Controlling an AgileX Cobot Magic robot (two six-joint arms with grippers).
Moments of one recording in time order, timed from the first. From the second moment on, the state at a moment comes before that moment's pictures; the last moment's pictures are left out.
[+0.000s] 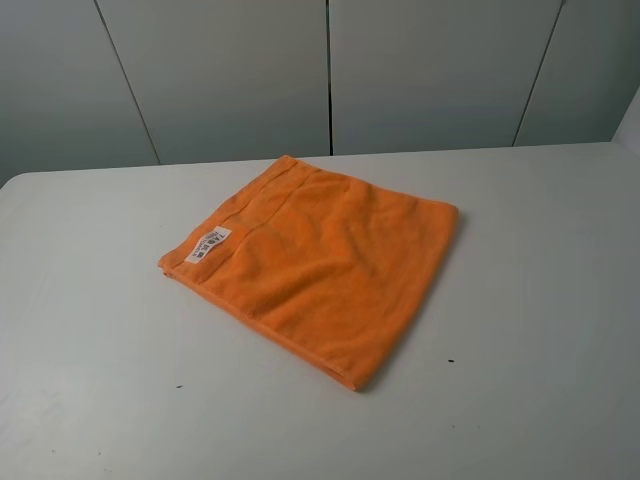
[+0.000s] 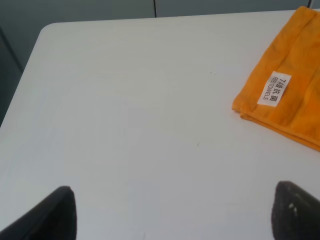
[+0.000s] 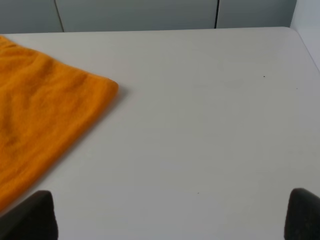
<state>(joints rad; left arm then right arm) -0.02 0.00 -0.51 0.09 1.09 -0.06 0.01 0.00 -0.50 -0.01 1.10 0.01</state>
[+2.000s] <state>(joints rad) -0.02 0.17 -0.55 0.15 0.82 -0.03 0.01 0.00 -0.52 -0.01 1.07 0.03</state>
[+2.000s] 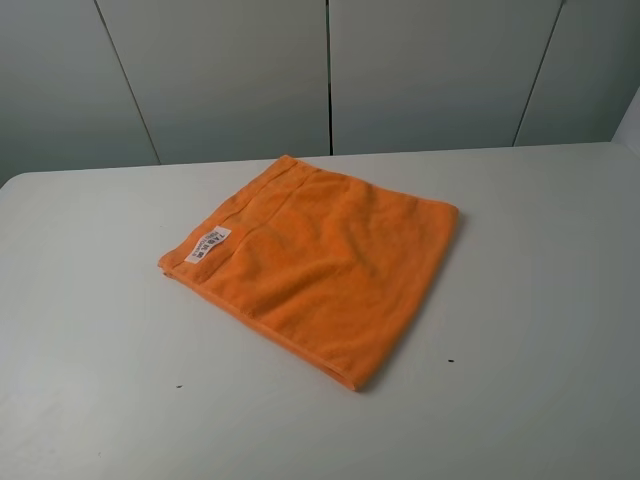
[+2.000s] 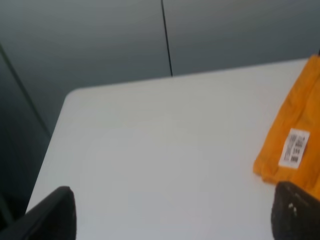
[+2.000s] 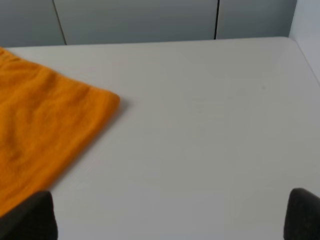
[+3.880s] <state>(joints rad) -0.35 1.84 -1.11 0.11 0.76 1.30 0.91 1.83 -1.02 0.21 0.79 -0.44</state>
